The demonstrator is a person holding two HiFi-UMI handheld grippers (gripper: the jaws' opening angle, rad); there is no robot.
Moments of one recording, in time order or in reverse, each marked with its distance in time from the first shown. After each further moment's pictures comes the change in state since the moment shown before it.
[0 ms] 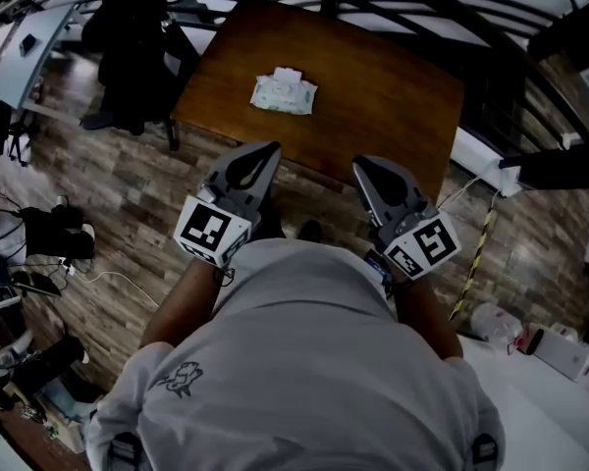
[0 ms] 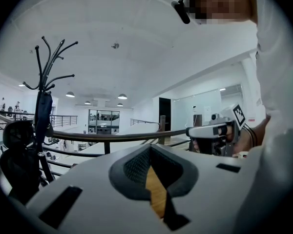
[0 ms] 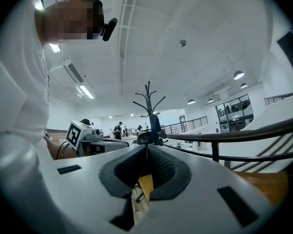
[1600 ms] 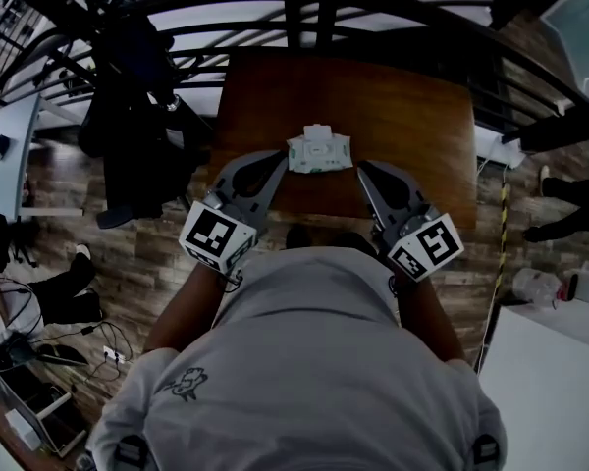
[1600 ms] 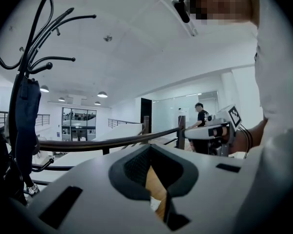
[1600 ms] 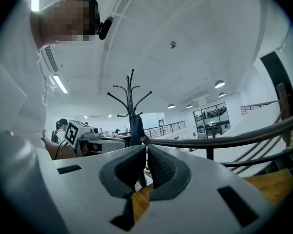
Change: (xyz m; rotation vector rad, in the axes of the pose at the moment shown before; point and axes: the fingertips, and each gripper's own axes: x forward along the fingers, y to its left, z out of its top) left arm 0.025 0.221 0.027 0.070 -0.012 -0.304; right arm 0.211 -0.025 0.020 0.003 -0.047 -0.282
